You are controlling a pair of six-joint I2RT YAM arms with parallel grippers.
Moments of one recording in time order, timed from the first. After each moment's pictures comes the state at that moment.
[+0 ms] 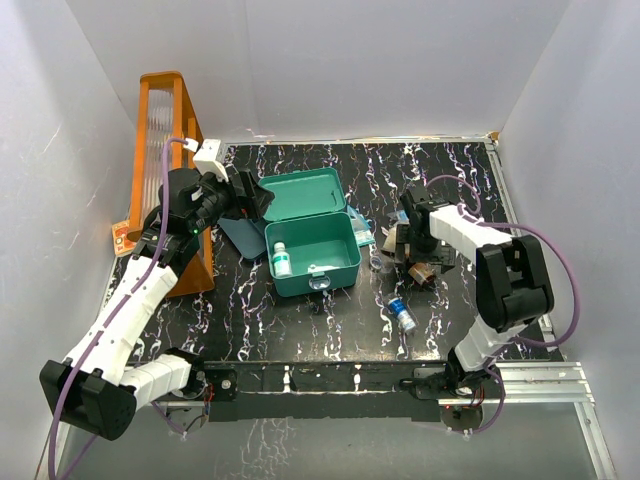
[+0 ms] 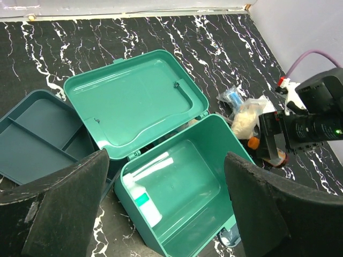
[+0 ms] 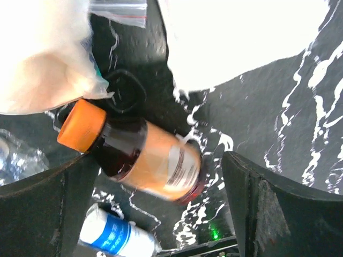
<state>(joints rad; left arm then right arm) -0.32 1.09 1.05 -0.25 0.23 -0.30 0.25 1.65 1.07 -0.83 0.23 0.40</state>
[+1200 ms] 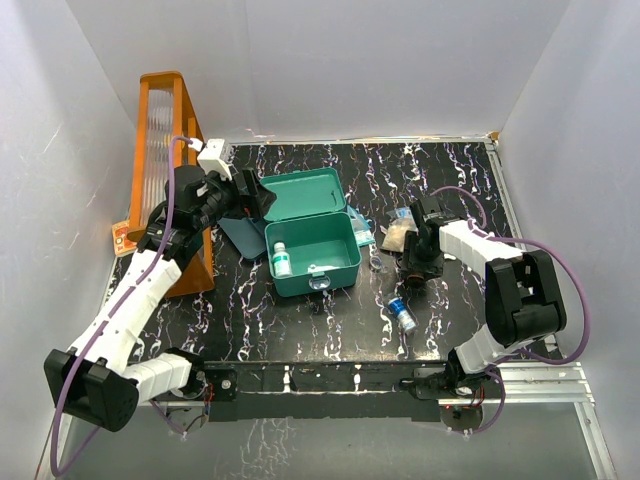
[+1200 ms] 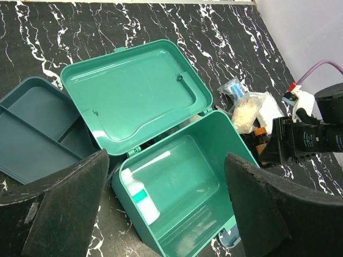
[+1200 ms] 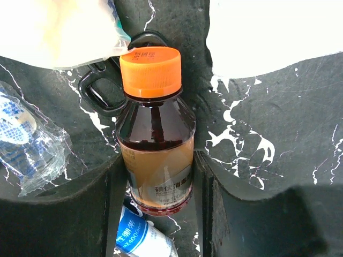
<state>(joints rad) -0.32 1.13 1.06 -0.26 0.22 -0.32 0.21 1.56 0.93 -0.68 0.06 0.39</state>
